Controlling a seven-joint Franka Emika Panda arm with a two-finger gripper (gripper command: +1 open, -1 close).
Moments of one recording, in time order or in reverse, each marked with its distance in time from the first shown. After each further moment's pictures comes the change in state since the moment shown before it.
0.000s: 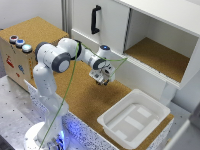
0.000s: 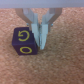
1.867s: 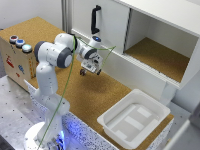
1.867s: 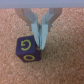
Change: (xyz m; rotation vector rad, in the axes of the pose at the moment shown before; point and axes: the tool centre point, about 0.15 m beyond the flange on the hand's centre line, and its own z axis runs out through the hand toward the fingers) arm 0.011 -0.139 -0.014 0.180 -0.036 -0.274
